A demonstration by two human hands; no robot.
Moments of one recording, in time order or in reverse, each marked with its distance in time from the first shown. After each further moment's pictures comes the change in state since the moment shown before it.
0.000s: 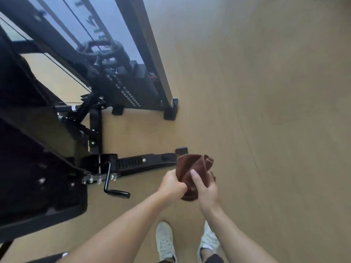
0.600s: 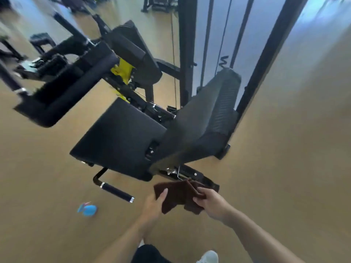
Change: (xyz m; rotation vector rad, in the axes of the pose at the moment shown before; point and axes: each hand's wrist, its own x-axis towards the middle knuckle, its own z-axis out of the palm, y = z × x) left_hand -0.300 -0.080 -0.146 -0.889 0.558 -0.126; right_hand -0.212 -0.109 0.103 -0.889 -0.770 -0.224
